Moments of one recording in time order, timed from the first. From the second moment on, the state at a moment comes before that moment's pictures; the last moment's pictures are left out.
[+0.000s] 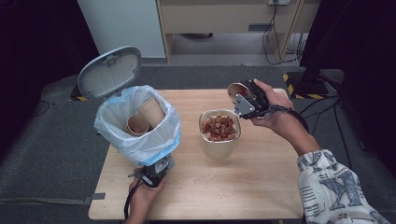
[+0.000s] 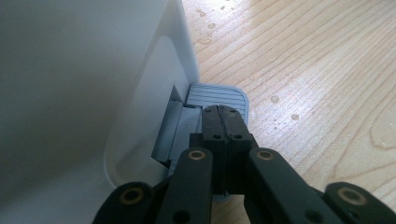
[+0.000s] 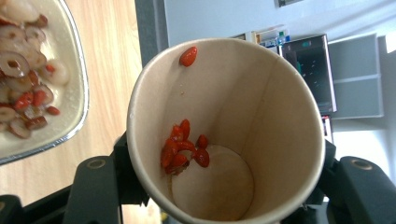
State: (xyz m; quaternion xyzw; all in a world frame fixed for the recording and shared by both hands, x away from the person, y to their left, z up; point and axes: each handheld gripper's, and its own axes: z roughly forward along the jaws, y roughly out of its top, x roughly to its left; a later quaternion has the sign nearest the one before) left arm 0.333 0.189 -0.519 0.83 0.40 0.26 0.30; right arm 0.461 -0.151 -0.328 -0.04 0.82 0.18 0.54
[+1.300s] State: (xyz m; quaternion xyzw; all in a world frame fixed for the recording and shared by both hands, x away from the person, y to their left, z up) left arm 0.333 0.190 -0.519 0.83 0.40 0.26 0.30; right arm 0.471 -0.204 -0.328 0.10 0.84 0.37 0.39
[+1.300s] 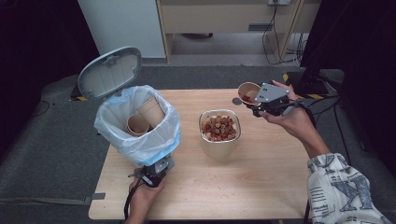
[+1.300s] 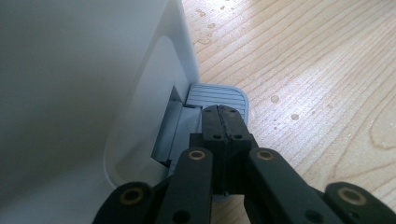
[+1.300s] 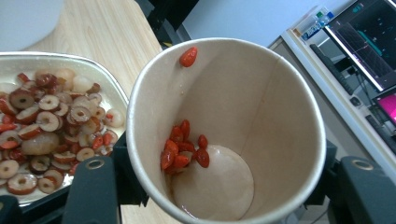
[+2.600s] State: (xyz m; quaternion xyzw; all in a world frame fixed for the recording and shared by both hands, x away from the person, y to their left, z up) left arm 0.333 0.189 -0.519 0.83 0.40 0.26 0.30; right arm 0.475 -0.255 -0.353 0.18 0.83 0.47 0.24
